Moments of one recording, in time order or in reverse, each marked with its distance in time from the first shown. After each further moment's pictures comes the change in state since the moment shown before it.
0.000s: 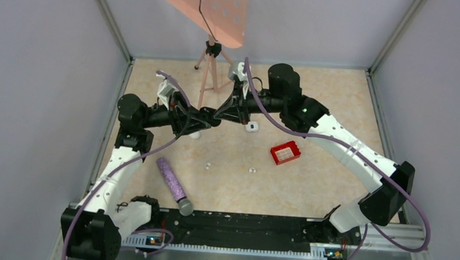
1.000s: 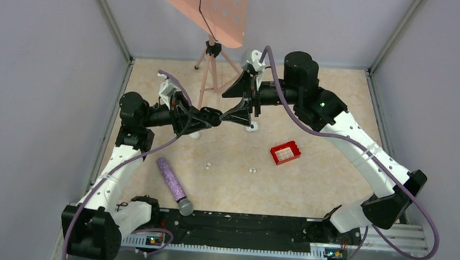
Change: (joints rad) left arm 0.001 0.018 0.008 -0.043 0.000 0.042; right arm -0.046 -0.033 0.141 -0.122 -0.075 -0.025
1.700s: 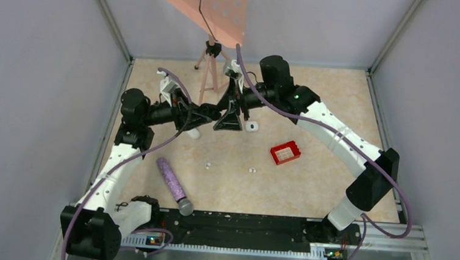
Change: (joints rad) left arm -0.002 0.000 0.038 -0.115 -0.072 0.111; right arm -0.014 0.179 -0.011 -0.037 -0.132 0.050
